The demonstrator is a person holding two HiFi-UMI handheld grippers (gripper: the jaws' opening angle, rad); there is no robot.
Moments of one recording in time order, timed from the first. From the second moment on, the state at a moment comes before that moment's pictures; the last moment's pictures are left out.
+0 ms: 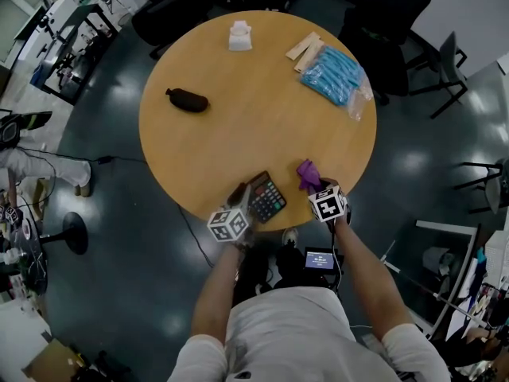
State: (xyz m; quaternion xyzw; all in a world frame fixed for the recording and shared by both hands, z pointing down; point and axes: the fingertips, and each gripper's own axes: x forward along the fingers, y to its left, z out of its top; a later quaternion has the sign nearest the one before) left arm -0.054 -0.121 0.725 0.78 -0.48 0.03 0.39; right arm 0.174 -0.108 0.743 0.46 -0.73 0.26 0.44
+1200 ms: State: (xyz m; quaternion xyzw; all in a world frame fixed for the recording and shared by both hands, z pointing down) left arm -0.107 -0.097 0.594 0.80 -0.56 0.06 0.22; right arm 0.141 -0.107 0.728 0.45 -0.75 0.22 0.43
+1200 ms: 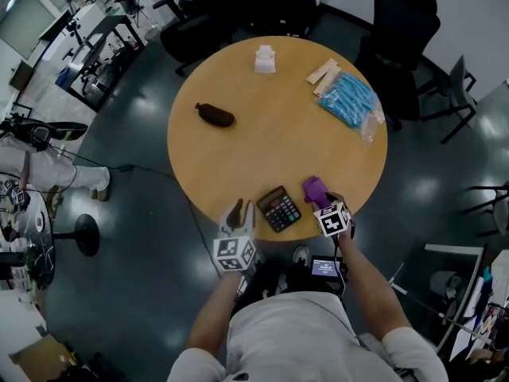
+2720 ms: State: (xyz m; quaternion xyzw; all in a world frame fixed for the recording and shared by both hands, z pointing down) left arm -0.088 -0.015 0.451 0.79 -0.60 0.00 0.09; right arm 0.113 -0.037 0.426 0.55 -0.83 0.03 0.01
